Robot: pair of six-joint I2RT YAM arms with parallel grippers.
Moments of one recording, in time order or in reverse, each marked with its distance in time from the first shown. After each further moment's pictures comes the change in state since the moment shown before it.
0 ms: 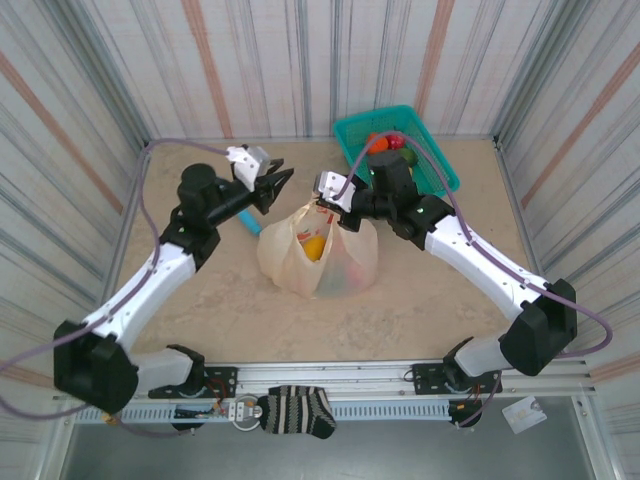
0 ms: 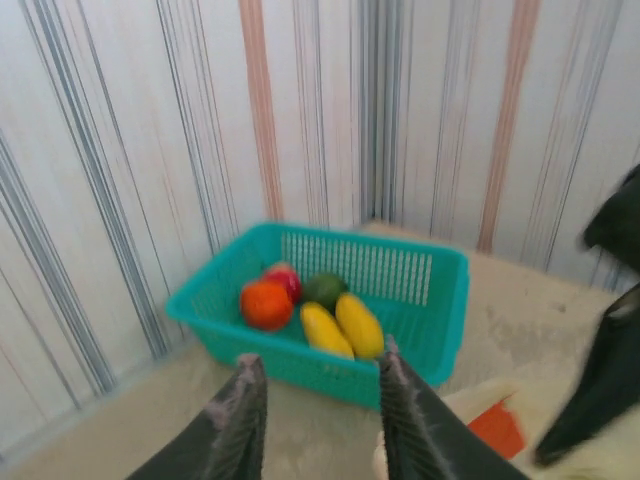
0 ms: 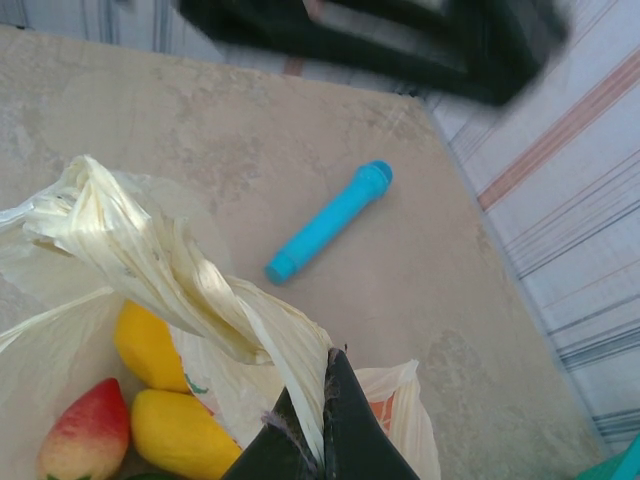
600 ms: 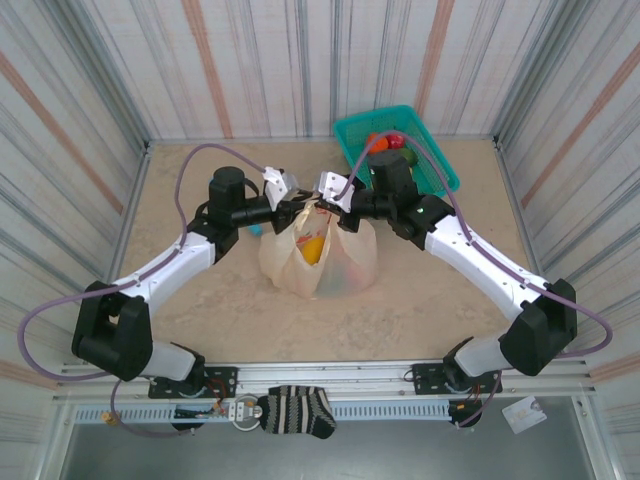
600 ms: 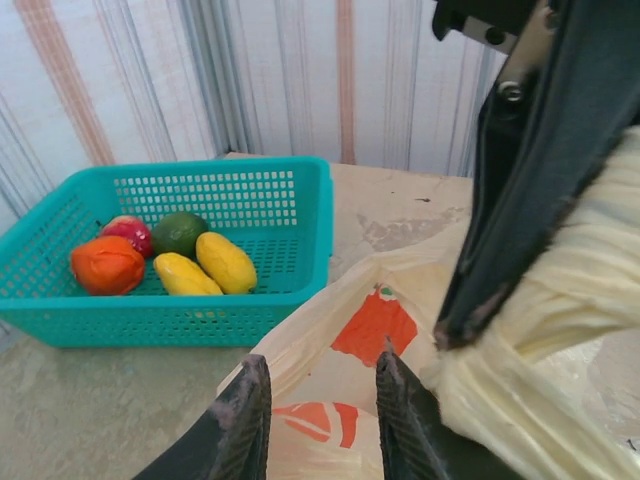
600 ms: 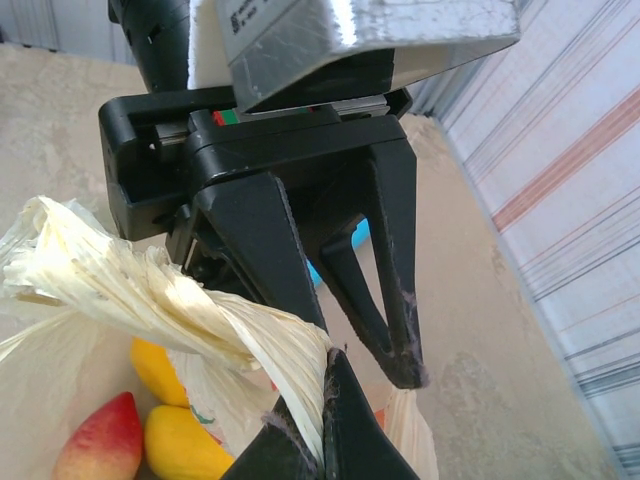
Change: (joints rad) left arm -0.035 0.129 -0.047 0.009 0.300 0.183; right arm -0.002 0.000 0.000 0.011 -0.052 0.007
